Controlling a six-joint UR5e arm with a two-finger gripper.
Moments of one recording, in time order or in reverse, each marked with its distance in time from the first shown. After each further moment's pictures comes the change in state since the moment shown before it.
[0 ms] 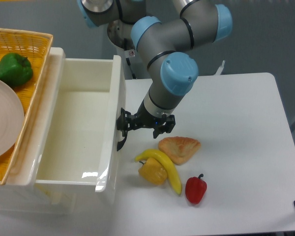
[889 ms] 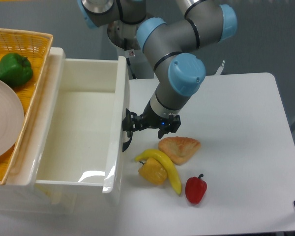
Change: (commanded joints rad) arm 0.040 -0.003 0.000 0.002 -0.006 0.008
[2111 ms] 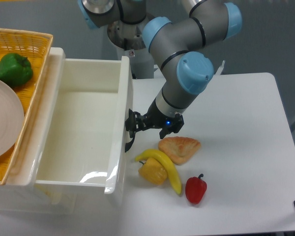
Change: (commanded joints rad) arm 0.023 0.005 -0.002 -0.012 -0.061 -0.002
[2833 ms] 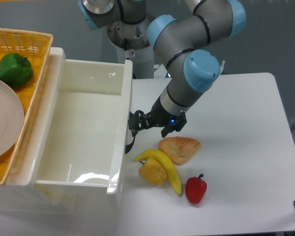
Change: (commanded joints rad) arm 0.009 0.002 0.003 -0.011 -0.012 0.002
